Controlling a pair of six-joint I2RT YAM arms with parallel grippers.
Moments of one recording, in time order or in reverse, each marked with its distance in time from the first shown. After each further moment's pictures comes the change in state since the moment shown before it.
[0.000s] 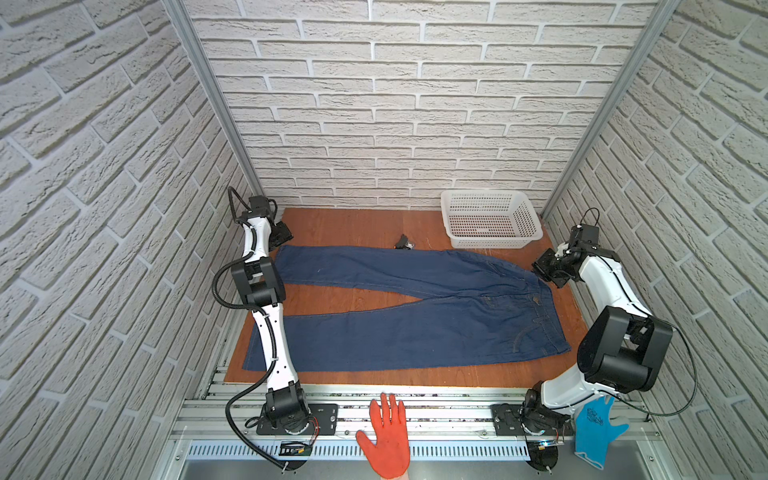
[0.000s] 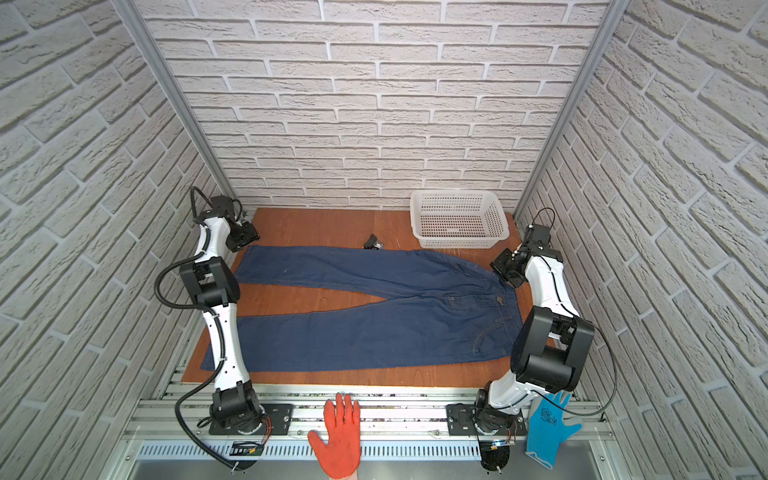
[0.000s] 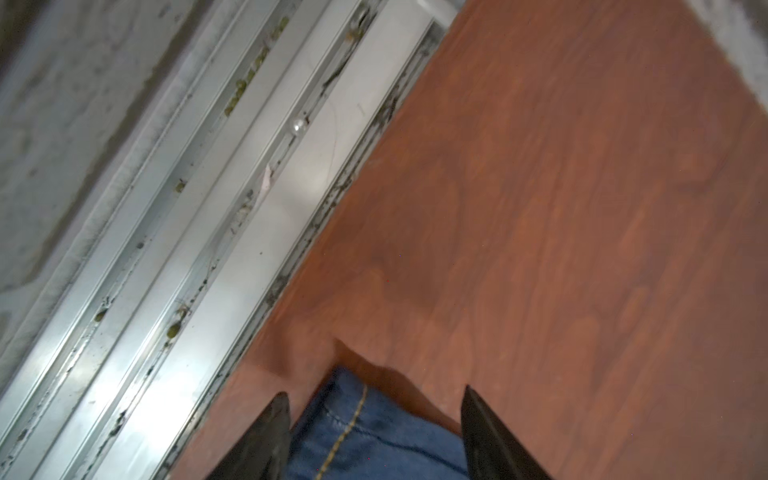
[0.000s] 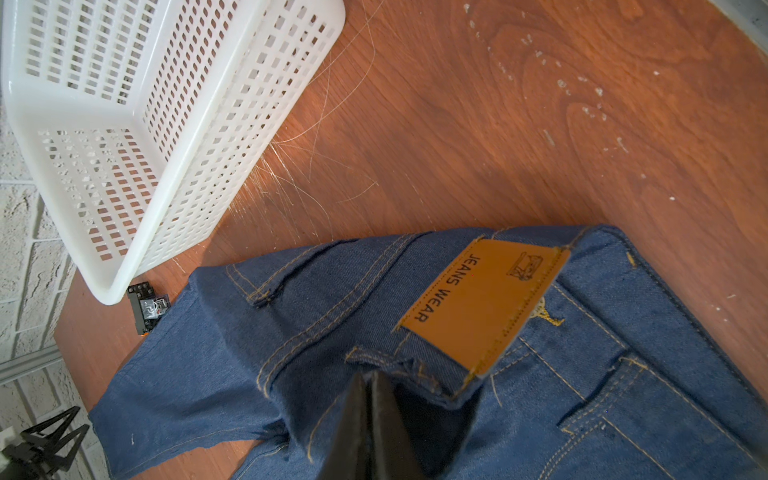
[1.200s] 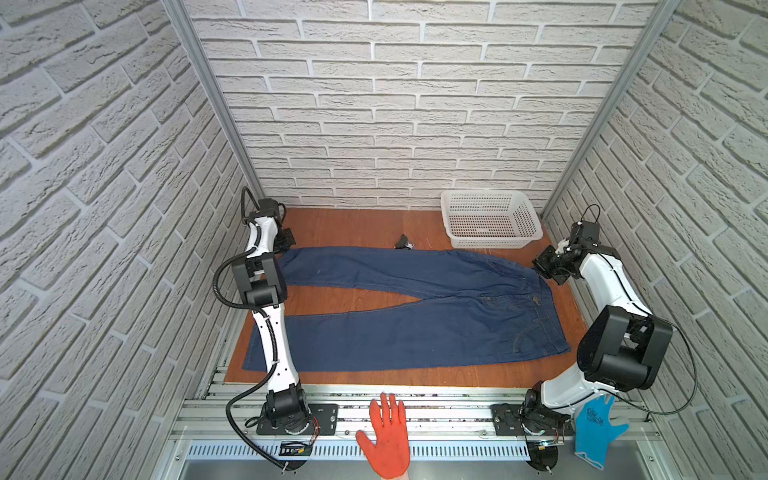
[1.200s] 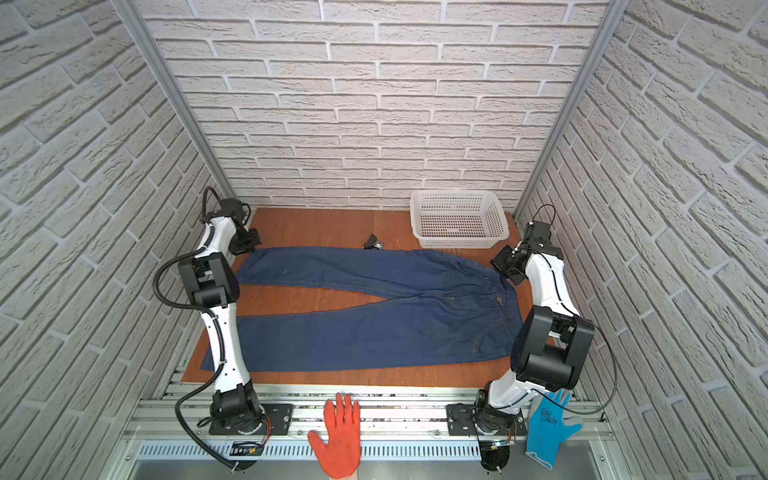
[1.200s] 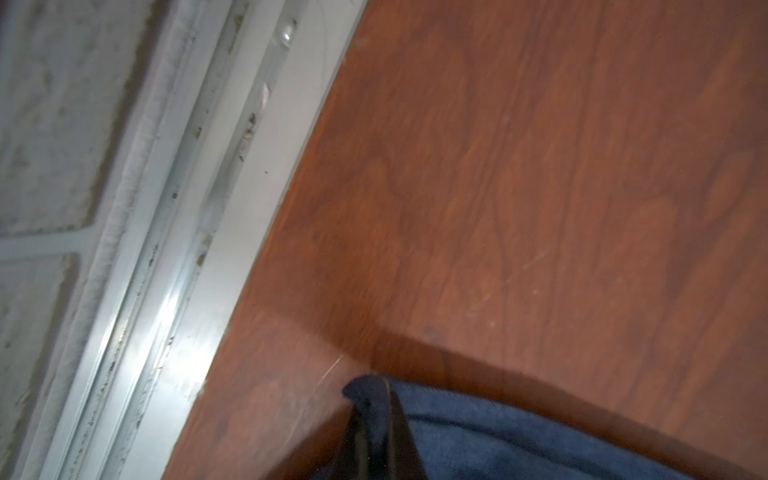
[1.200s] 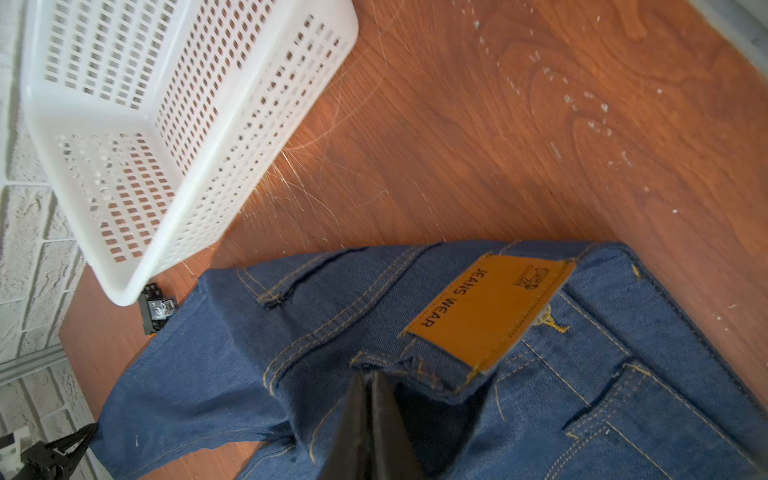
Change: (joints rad) left arm -0.035 -0.219 -0.327 0.081 -0.127 0.089; right arm -0.013 0.009 0.050 -0.014 0.003 0.000
